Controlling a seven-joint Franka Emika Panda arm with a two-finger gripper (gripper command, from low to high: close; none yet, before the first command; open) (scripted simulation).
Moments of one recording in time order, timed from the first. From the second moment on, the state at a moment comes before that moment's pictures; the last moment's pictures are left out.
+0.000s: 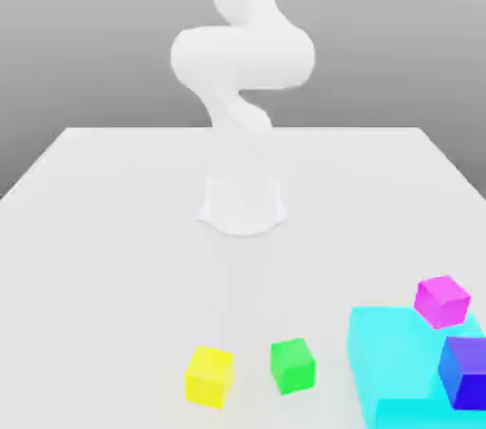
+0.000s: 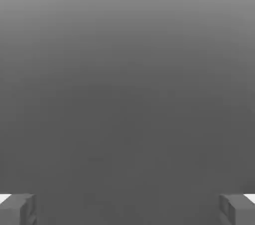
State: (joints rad) arm -0.03 -0.73 0.04 -2.33 0.01 2.34 0.90
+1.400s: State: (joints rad) arm -0.07 0.36 0.16 -2.61 -0.30 2.96 2.45
